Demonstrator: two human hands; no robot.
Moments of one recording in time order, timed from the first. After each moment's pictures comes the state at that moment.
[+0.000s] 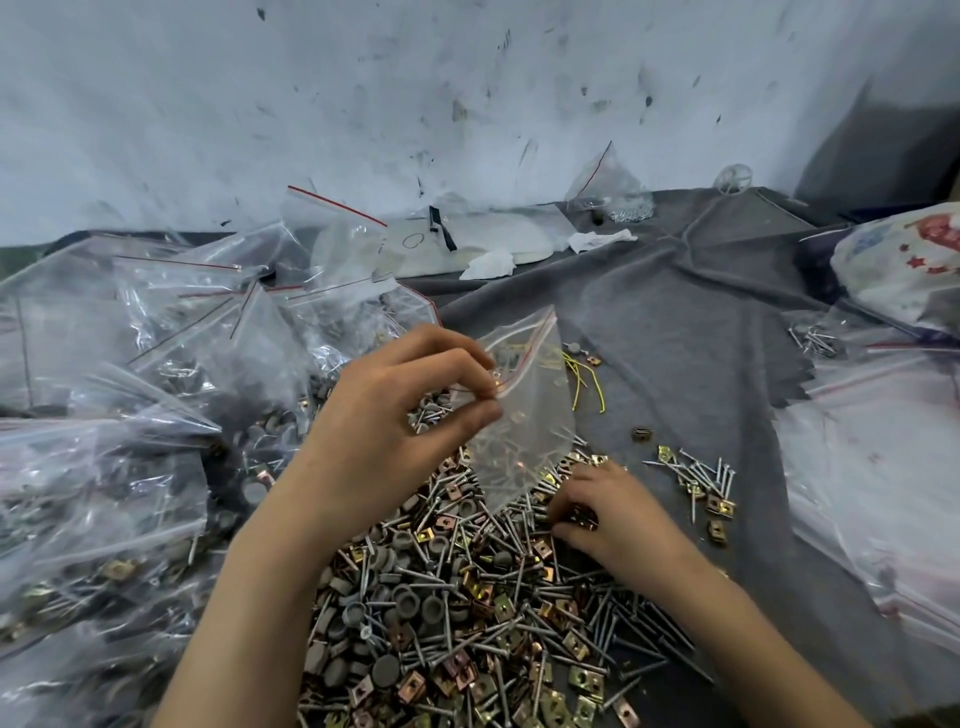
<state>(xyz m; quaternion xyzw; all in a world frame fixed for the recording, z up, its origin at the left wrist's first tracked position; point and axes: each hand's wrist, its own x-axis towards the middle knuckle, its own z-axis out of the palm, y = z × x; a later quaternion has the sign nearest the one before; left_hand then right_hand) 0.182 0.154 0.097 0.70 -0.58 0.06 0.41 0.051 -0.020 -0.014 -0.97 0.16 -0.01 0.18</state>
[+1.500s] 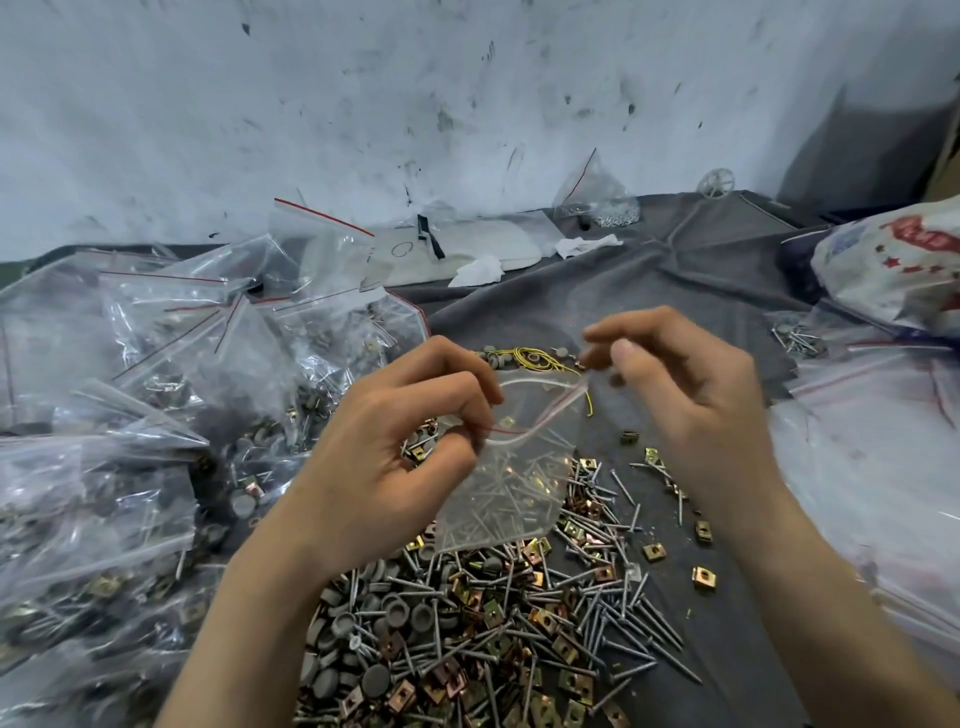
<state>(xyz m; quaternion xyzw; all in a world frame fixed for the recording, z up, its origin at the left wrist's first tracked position) 0.163 0.154 0.105 0.66 -0.60 0.00 0.45 0.039 -0.013 0.094 -0.78 0.10 -0.42 0.45</state>
